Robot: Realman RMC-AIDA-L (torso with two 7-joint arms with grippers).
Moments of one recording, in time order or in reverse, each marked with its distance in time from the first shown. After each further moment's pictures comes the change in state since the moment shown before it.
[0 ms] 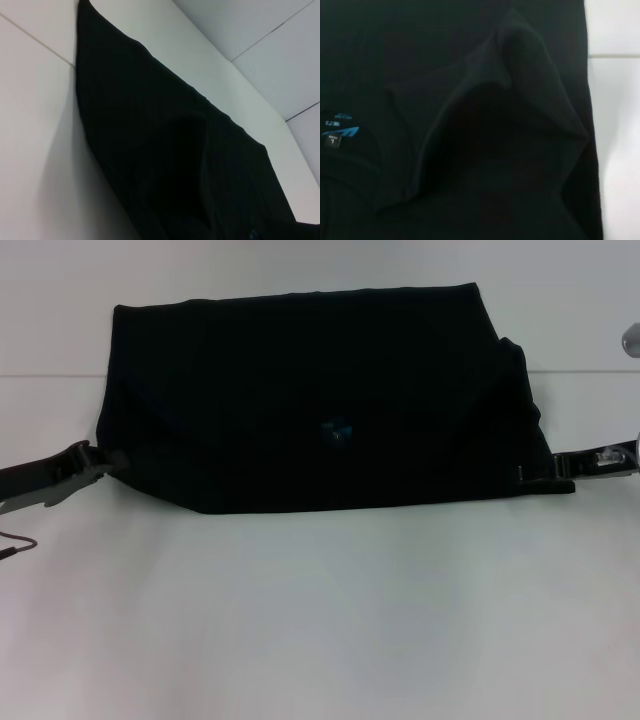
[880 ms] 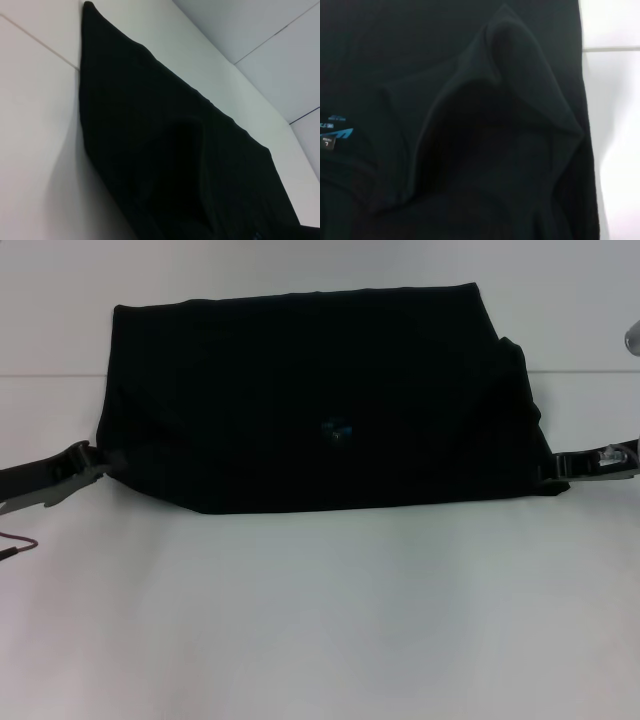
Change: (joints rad) left arm 0.001 -0.005 -0.001 0.002 -0.001 -0.014 0.003; right arm 0.007 -0.013 -0.017 0.017 -0.001 -0.001 0.050
